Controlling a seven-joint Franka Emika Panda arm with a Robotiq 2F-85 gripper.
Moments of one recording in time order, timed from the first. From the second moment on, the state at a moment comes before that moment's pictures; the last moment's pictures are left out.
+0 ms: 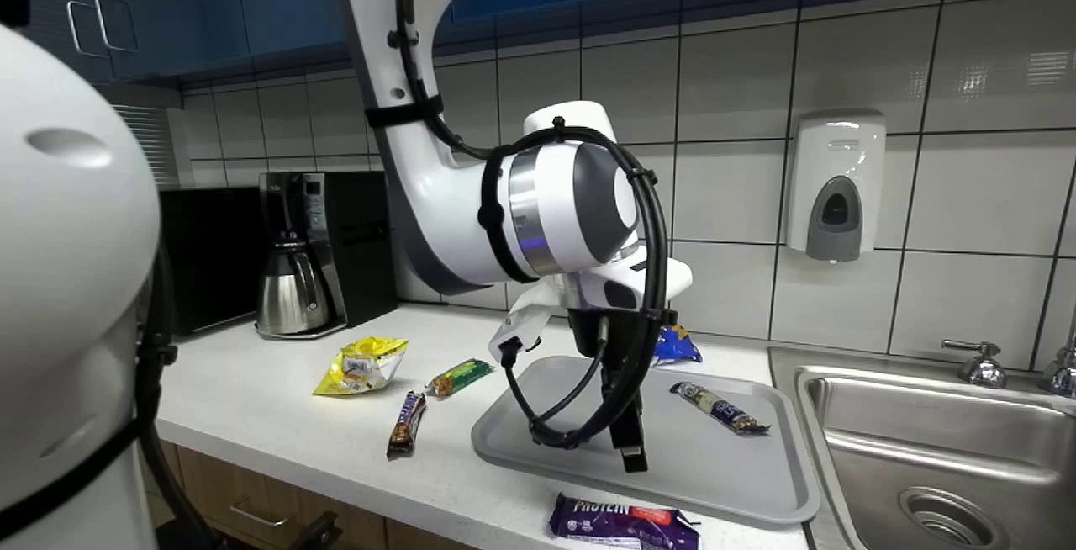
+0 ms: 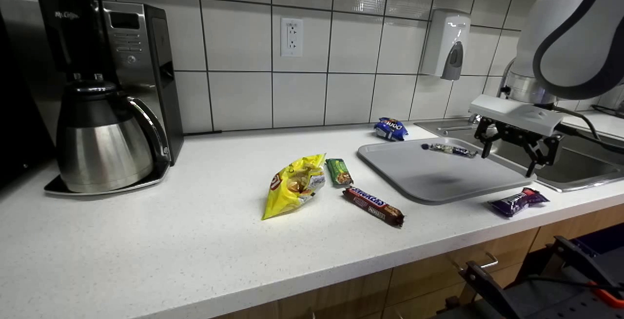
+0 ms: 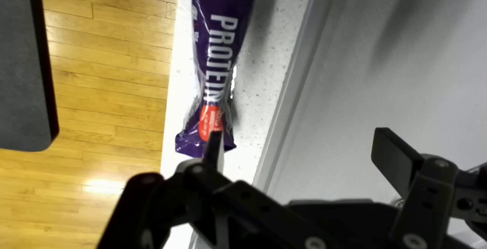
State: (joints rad) arm -0.12 0.07 -0.39 -2.74 -0.61 2.97 1.36
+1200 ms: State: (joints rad) arm -0.12 0.16 -0.39 -2.57 -0.39 2.95 1.05
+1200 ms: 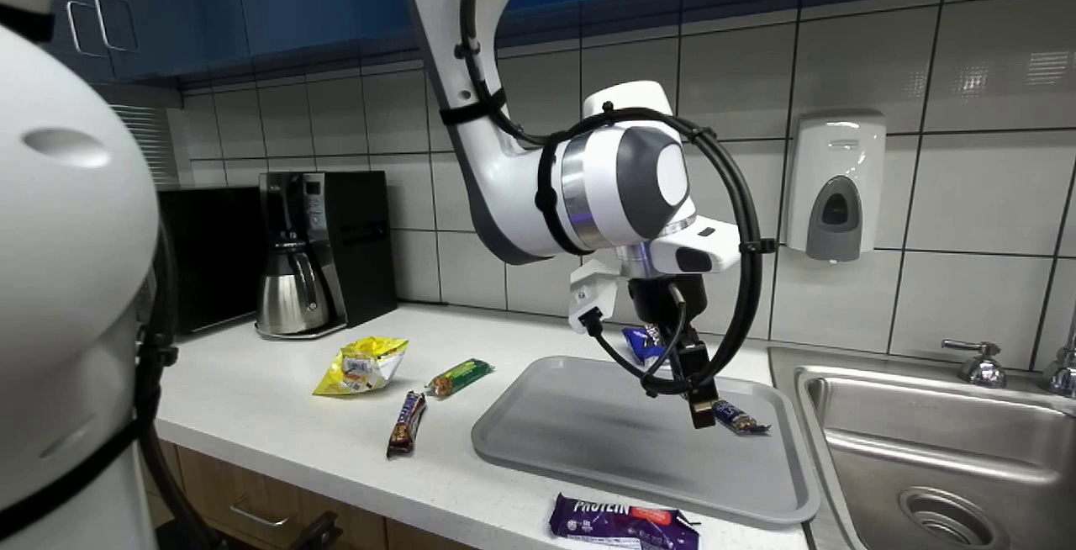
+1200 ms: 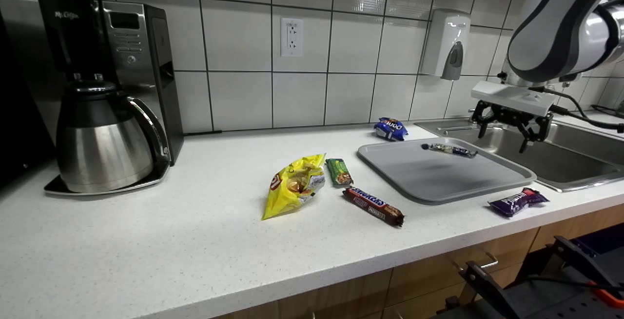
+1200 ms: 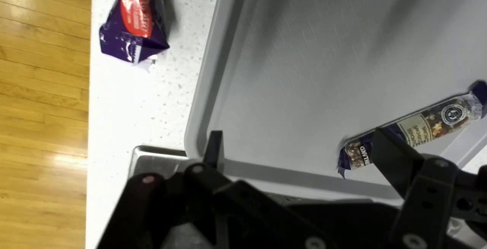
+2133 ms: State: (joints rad) arm -0.02 0.34 -0.48 -2.38 -0.31 2.92 1.06
